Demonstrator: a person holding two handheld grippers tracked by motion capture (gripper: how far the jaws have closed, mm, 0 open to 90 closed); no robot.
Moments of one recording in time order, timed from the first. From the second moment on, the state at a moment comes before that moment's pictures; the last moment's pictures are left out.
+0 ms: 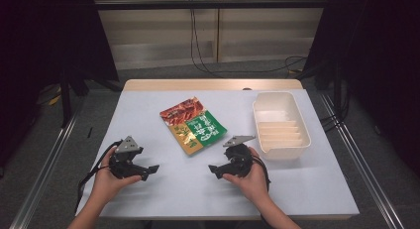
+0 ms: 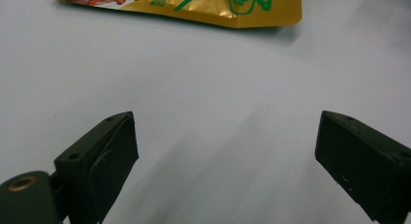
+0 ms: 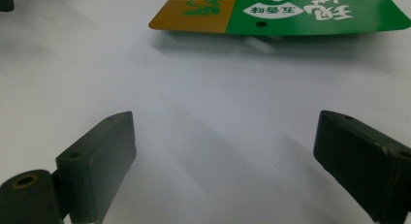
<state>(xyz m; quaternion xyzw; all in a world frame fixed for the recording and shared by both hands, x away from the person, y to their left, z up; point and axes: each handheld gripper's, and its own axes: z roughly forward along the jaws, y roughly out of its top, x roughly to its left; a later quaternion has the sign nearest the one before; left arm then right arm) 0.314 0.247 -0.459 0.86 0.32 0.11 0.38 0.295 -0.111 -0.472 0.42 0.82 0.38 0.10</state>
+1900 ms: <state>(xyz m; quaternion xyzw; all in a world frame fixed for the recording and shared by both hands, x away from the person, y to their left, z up) 0.312 0.246 -0.458 0.86 0.31 0.14 0.38 0.364 -0.074 -0.473 0.49 0.77 0.40 0.03</state>
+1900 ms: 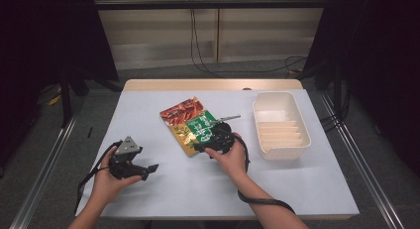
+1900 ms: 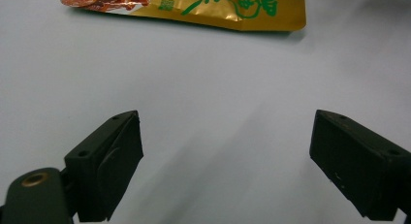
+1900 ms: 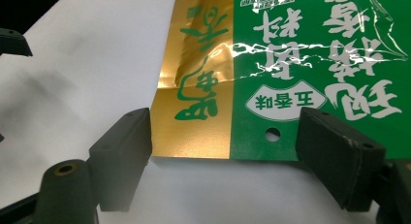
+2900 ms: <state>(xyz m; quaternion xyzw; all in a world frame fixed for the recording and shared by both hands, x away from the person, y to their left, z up) 0.310 0.244 -0.456 0.86 0.31 0.15 0.36 0.370 -0.090 -0.476 0.53 0.75 0.40 0.03</state>
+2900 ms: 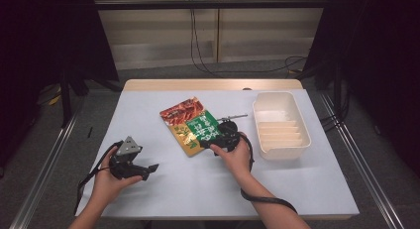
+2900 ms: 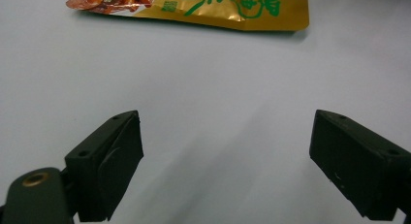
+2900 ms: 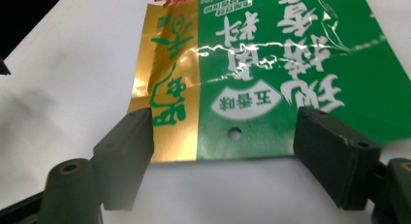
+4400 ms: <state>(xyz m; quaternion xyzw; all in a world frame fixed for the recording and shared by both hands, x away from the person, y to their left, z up) 0.310 0.246 -0.455 0.87 0.31 0.16 0.36 0.393 -0.084 -0.477 0.56 0.73 0.39 0.01</state>
